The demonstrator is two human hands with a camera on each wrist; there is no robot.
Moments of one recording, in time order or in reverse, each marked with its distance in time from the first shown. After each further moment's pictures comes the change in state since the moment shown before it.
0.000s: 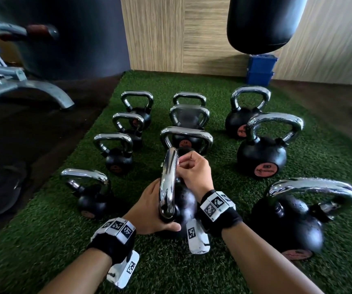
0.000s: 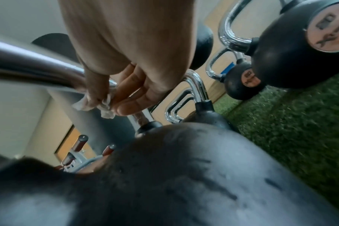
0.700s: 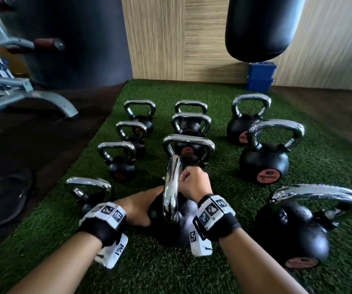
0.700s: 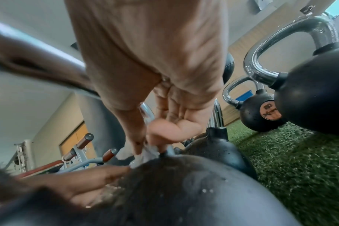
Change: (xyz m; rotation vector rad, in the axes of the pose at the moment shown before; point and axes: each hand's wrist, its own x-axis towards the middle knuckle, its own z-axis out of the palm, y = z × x) left_hand 0.026 -0.029 -0.053 0.225 -0.440 -0.037; right_hand 0.000 -0.013 0.005 -0.598 -0.091 0.144
